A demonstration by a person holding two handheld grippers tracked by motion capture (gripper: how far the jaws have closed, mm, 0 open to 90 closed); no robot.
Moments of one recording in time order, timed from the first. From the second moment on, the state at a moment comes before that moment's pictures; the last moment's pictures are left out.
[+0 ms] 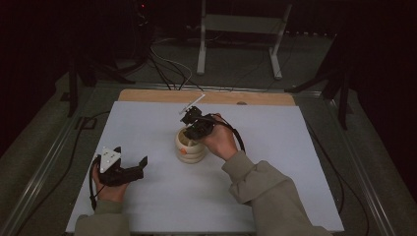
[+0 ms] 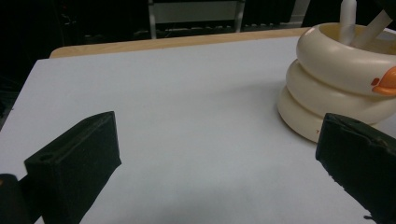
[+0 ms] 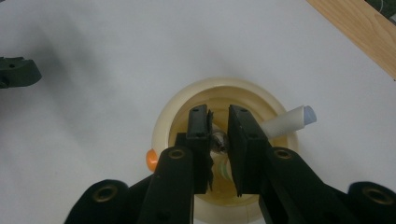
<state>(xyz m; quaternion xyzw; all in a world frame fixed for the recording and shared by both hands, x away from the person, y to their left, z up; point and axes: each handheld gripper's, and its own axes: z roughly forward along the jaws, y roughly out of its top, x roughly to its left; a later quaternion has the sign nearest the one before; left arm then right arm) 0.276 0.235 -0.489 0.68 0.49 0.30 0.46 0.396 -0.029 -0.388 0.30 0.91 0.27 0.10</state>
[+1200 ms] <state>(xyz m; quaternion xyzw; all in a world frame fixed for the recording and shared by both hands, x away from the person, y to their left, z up) 0.276 0.234 -0.489 0.68 0.49 0.30 0.46 0.392 -0.062 -0.384 0.35 0.86 0.34 0.15</state>
